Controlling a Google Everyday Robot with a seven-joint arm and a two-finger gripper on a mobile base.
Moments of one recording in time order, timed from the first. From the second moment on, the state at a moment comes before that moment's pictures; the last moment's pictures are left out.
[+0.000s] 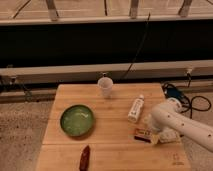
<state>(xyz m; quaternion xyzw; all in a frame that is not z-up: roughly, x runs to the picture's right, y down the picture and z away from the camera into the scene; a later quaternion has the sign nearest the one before) 0.250 0.229 0.811 -0.28 -0.06 -0.10 0.95</state>
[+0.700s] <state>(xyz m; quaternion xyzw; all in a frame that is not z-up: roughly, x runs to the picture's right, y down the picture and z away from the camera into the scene) 0.252 0.230 0.818 -0.28 -0.06 -0.10 0.95</state>
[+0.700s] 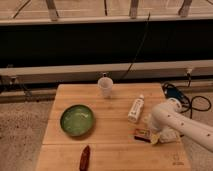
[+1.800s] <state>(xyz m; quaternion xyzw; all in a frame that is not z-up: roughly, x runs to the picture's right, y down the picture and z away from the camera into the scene) 0.252 0.230 0.826 -0.28 -0.07 -0.10 0.95</state>
